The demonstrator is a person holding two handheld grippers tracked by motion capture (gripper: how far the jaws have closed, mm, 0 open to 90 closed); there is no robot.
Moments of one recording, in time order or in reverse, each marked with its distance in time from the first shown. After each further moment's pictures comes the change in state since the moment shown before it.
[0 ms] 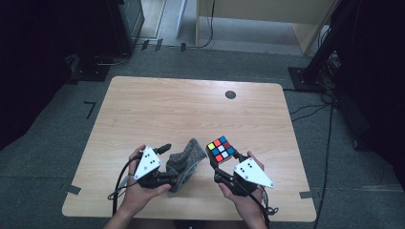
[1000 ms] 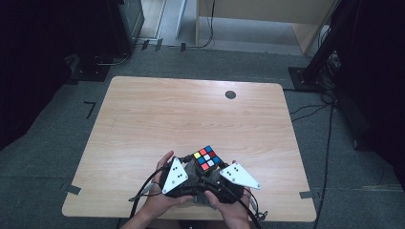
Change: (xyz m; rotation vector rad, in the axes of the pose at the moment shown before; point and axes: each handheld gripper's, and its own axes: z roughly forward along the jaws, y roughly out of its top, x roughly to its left) left arm -0.045 -0.009 0.037 -0.059 -0.060 0.100; right arm 0.035 -0.006 0.006 0.110 0.070 0.157
